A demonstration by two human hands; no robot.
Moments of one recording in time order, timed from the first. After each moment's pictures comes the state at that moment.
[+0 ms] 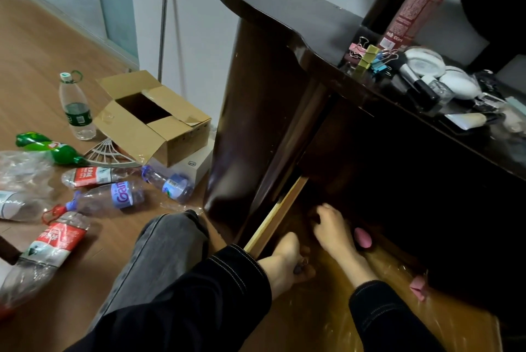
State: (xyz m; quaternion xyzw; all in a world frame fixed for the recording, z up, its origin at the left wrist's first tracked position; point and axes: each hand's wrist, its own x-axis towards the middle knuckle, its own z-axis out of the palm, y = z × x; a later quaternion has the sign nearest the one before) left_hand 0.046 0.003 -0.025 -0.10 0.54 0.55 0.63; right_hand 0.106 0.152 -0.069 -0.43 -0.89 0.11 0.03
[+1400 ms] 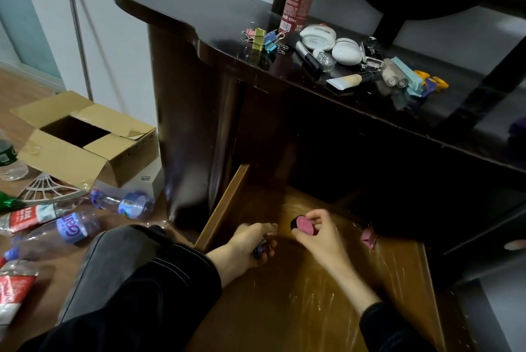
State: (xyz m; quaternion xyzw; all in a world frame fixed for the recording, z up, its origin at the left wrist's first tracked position) left_hand 0.052 0.009 -0.033 0.09 0.58 0.49 0.65; right_hand 0.218 0.107 -0.056 -0.53 -0.75 0.34 0.21
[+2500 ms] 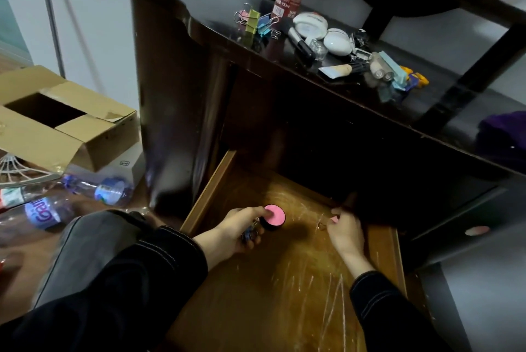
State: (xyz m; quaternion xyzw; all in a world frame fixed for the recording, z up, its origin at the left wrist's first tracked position) left_hand 0.053 0.021 -0.051 0.13 0.56 0.48 0.65; right_hand 0.279 0.150 -0.056 -0.68 -0.70 0.16 0.16
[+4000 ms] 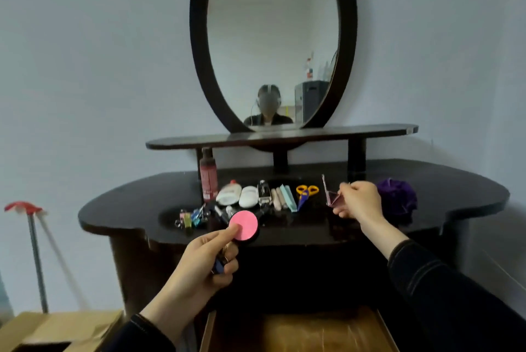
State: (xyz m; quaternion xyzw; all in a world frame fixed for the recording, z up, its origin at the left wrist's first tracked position) left_hand 0.031 -0.014 0.237 0.42 0.44 0.59 0.53; right_hand 0.303 0.171 0.256 -0.56 -0.53 0.32 0.55
